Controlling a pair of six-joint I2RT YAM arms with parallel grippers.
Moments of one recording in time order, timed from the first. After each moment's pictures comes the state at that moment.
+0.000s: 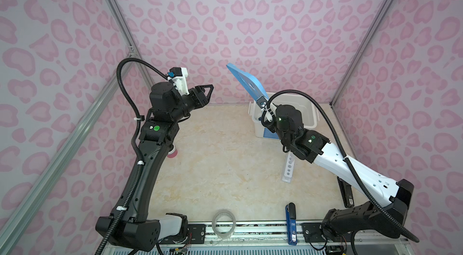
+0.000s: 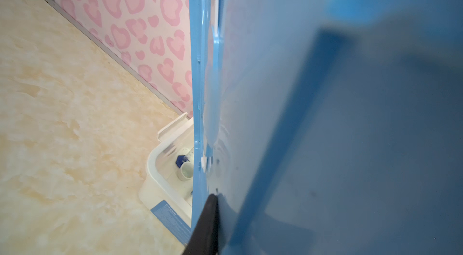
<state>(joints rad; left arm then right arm) -0.19 1.32 1.55 -0.33 0.40 -0.62 0.83 1.42 1.39 -0.24 0.70 -0.54</state>
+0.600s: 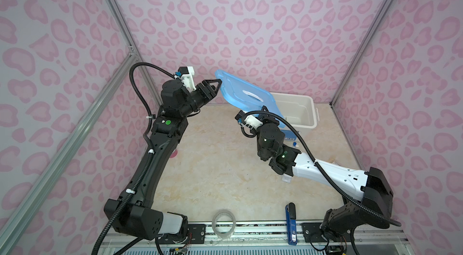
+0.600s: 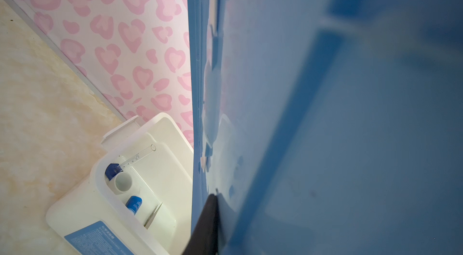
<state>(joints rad) -0.23 1.40 1.52 -0.17 0.44 -0.87 0.98 1.54 1.21 0.41 1.01 -1.10</state>
